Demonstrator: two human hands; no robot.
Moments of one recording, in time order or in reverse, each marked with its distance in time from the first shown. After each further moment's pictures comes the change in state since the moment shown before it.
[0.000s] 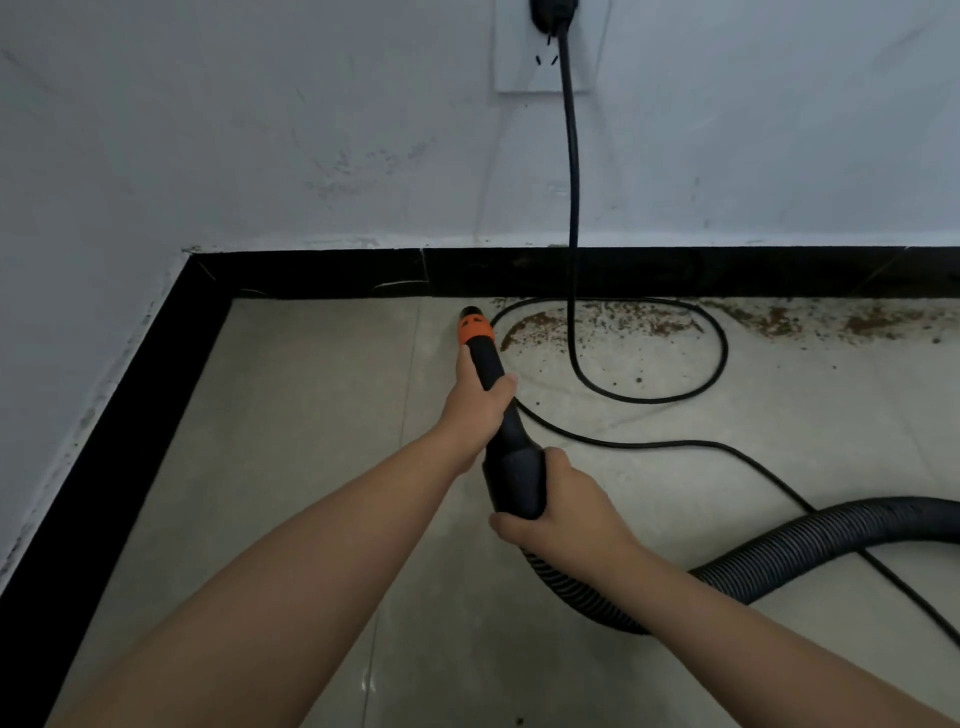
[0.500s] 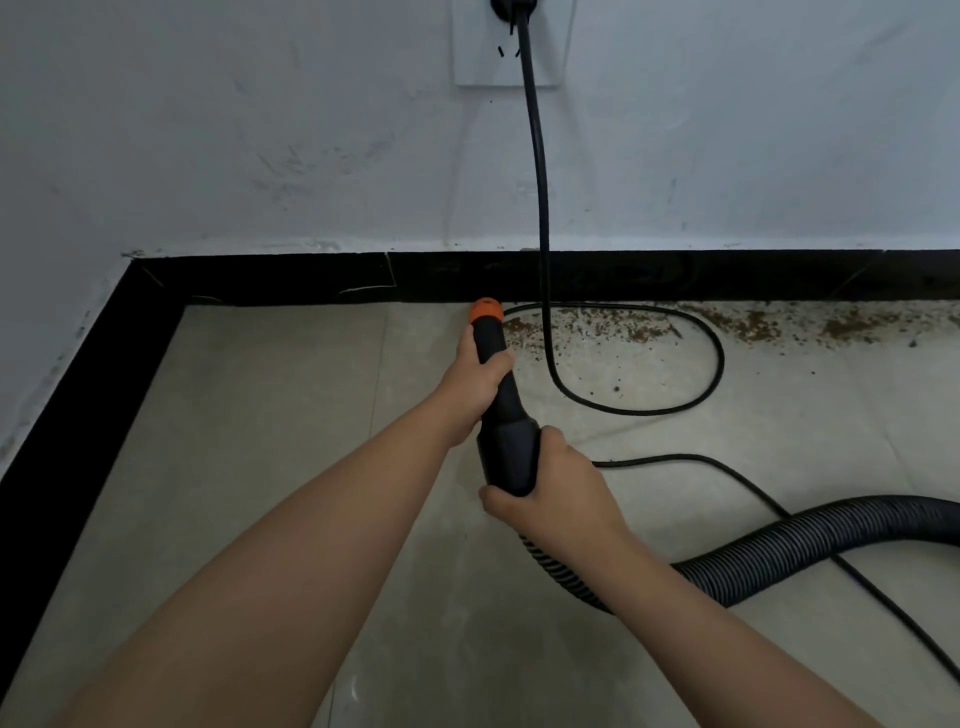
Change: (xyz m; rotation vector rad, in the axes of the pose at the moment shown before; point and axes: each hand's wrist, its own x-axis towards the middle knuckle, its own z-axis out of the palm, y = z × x) left_hand 0.053 0.013 0.023 -0.107 -0.118 0.001; right_hand 0.028 0.004 -0.020 -0.074 0.139 0.049
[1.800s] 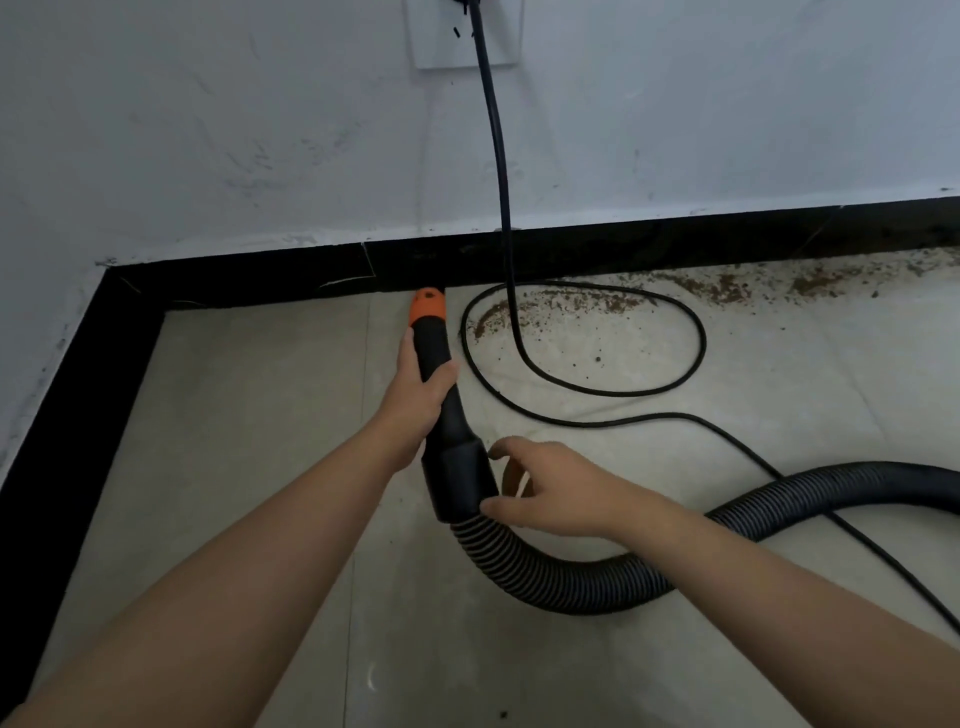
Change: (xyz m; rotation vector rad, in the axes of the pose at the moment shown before) left_hand -0.039 -0.020 -0.031 0.051 0.082 0.071; right_hand -0.011 0.011 -0.012 -0.050 -0.390 -0.131
